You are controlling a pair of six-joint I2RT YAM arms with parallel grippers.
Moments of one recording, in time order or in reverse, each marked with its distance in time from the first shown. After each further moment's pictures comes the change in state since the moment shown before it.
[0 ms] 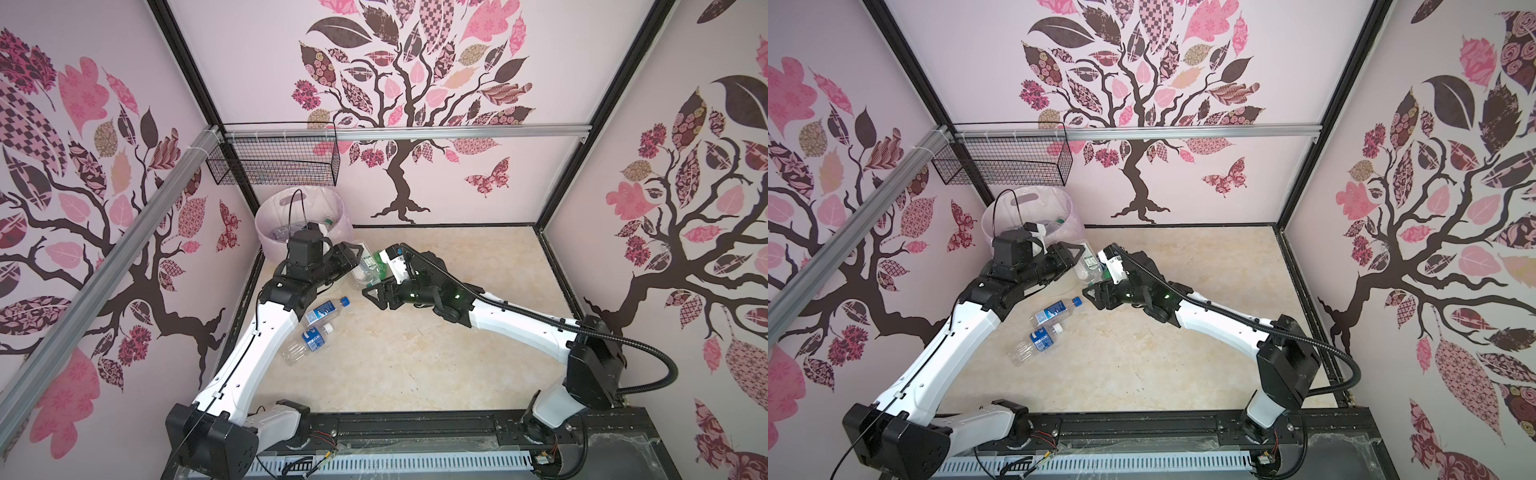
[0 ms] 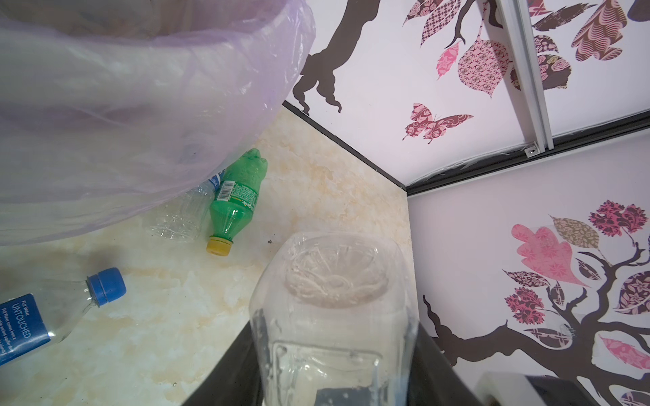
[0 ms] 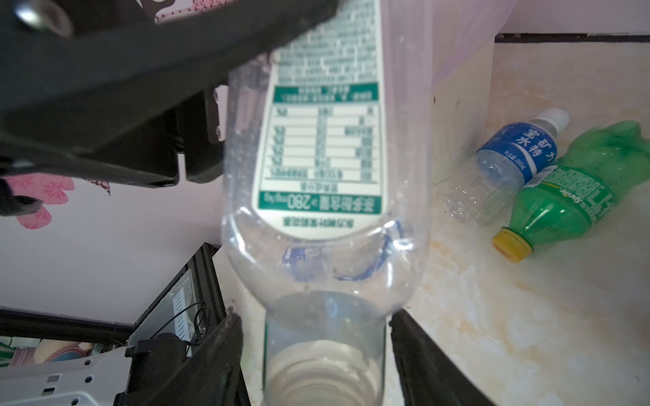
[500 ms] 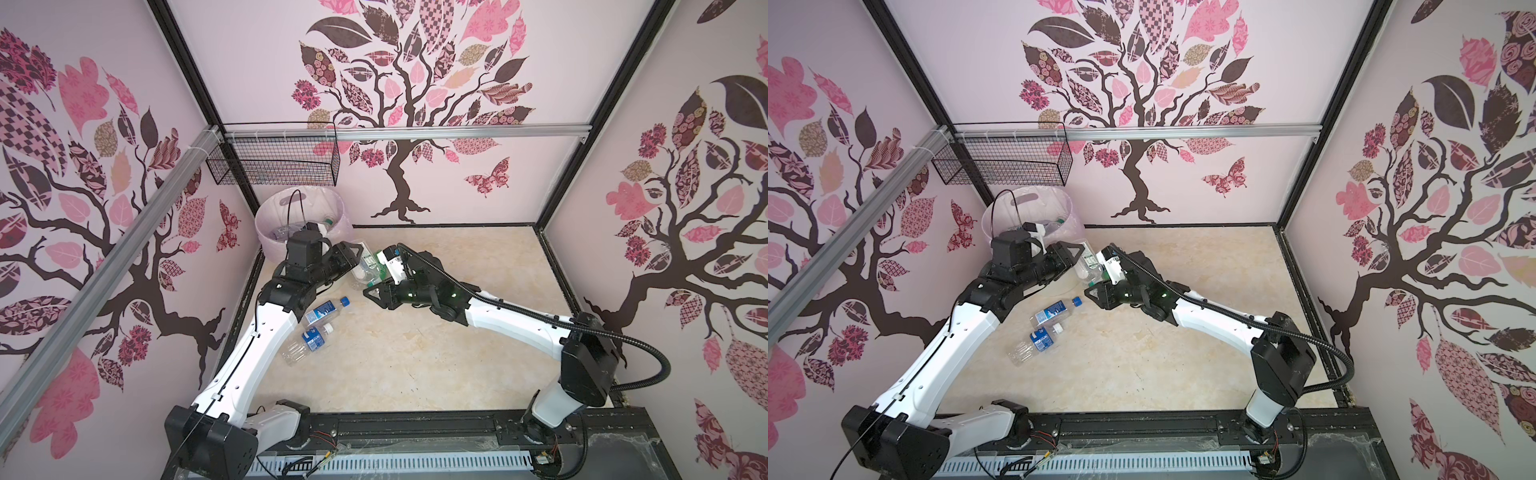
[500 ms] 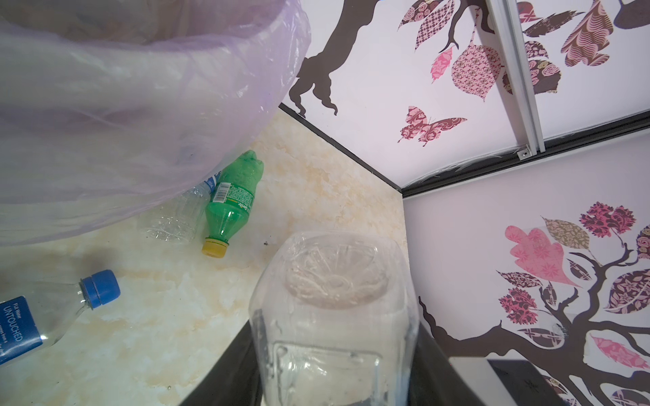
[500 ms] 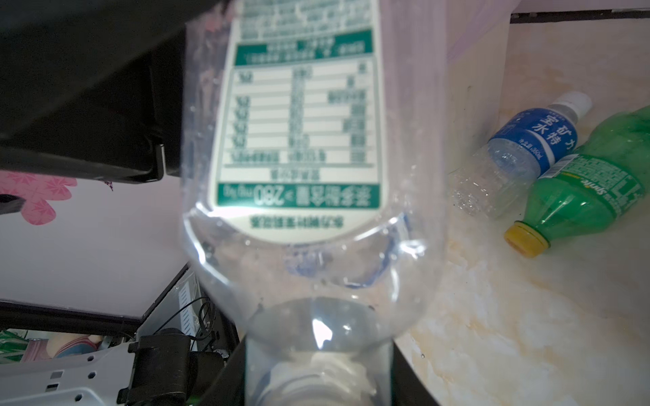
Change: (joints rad) left arm 0.000 -0.009 -0.010 0.015 0.003 -0.010; right arm -0.002 0.019 0.014 -0.001 -0.026 0.011
